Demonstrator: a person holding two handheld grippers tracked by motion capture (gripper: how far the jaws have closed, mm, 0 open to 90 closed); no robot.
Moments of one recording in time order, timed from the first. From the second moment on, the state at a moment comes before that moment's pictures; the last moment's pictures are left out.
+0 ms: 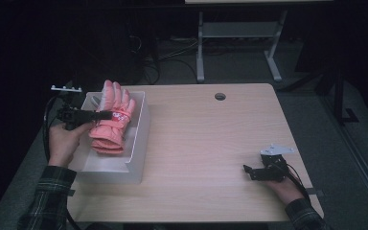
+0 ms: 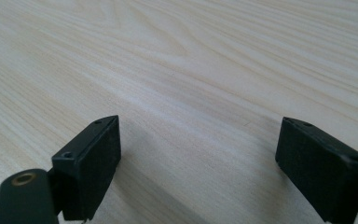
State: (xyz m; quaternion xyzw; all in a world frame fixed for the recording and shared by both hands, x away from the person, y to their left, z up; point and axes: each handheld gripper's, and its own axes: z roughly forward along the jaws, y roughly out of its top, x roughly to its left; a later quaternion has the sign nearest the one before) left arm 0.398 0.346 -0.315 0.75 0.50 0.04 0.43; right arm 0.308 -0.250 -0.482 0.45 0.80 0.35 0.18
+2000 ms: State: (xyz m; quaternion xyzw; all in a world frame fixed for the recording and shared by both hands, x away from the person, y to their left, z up) left arm 0.434 0.337 -0.399 0.78 0.51 0.00 0.37; right arm 0.308 -0.250 -0.482 0.45 0.80 0.35 0.18
